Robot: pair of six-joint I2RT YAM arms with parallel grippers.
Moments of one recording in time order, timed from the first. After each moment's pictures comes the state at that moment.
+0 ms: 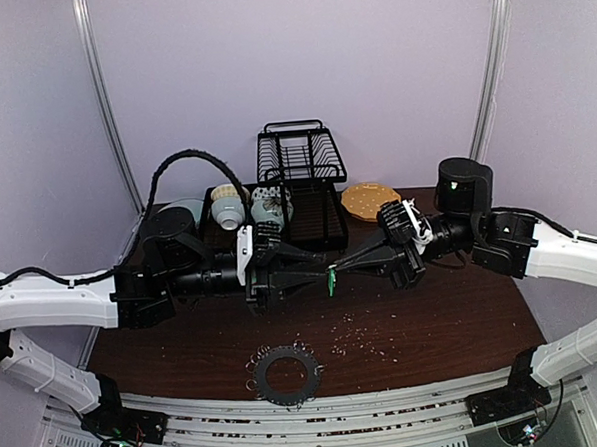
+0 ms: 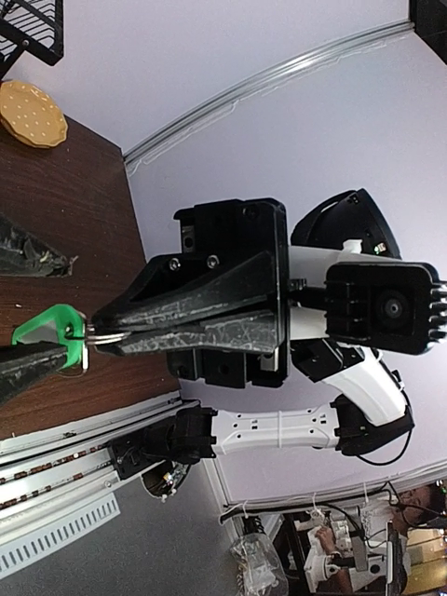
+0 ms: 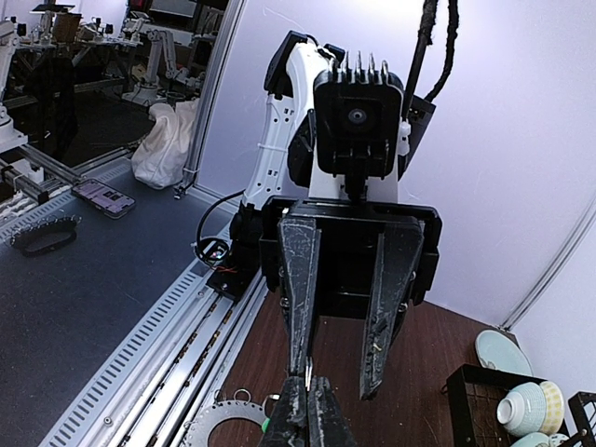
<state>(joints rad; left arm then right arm) -1.11 1.29 0.88 0.43 0.42 0.33 0.88 1.18 0.98 0.05 -0.88 -0.47</state>
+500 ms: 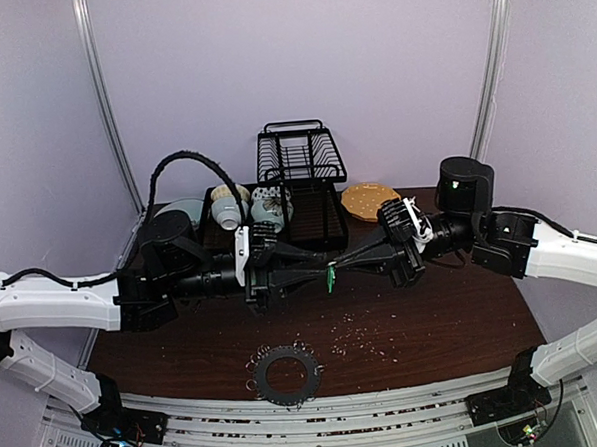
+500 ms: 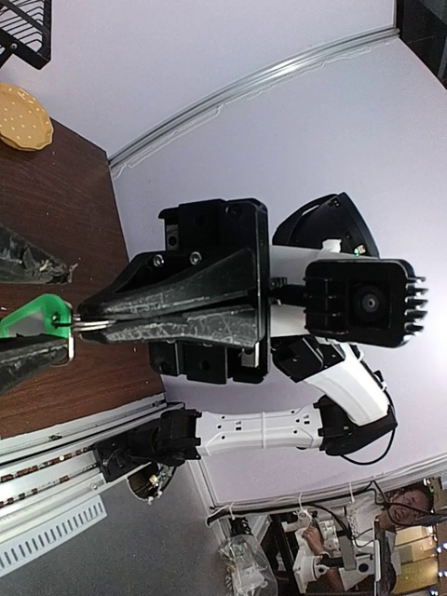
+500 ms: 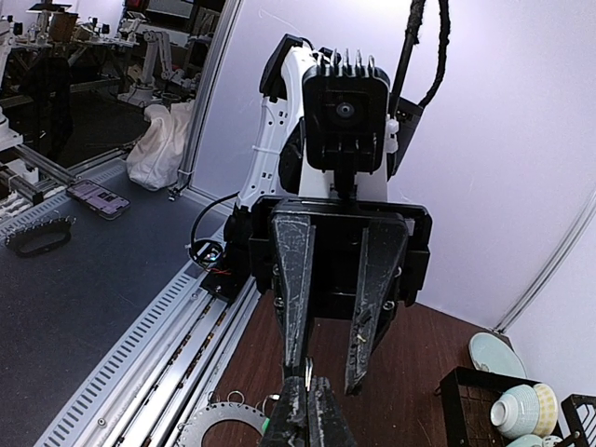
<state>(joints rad) -1.12 1.29 0.86 0.51 0.42 0.32 0.88 1.18 0.98 0.07 -0.87 -0.46</state>
